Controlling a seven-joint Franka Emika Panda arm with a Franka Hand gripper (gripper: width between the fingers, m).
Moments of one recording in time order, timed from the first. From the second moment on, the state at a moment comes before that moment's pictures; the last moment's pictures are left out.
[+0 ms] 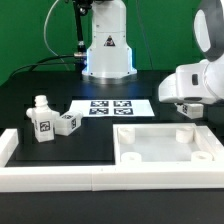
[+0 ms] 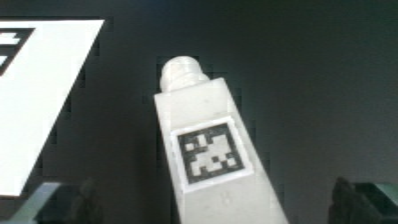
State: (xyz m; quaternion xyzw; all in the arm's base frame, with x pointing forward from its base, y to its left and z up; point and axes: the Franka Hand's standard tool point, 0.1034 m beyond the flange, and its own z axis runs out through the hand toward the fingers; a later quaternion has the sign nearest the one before) arm 0.397 0.177 0.021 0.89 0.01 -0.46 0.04
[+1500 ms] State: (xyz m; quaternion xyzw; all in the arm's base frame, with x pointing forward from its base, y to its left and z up) arm 0.446 0.153 0.088 0.95 0.01 -0.32 0.01
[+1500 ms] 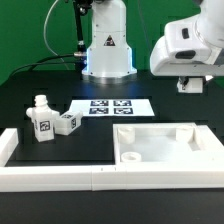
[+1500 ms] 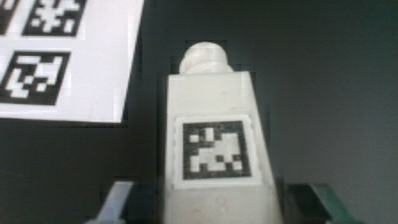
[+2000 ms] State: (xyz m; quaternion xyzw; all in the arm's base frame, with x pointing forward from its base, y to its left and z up) arm 0.534 0.116 0.161 0.98 0.04 -0.18 -0.04
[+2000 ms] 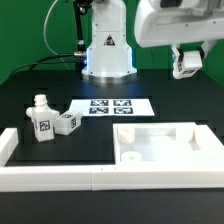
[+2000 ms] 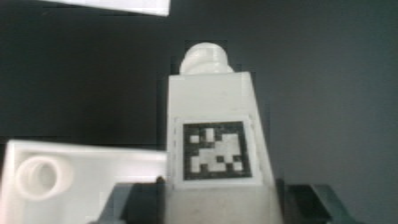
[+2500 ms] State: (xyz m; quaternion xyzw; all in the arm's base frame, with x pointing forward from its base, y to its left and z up) arm 0.584 0.105 0.160 1.00 0.07 0.01 -0.05
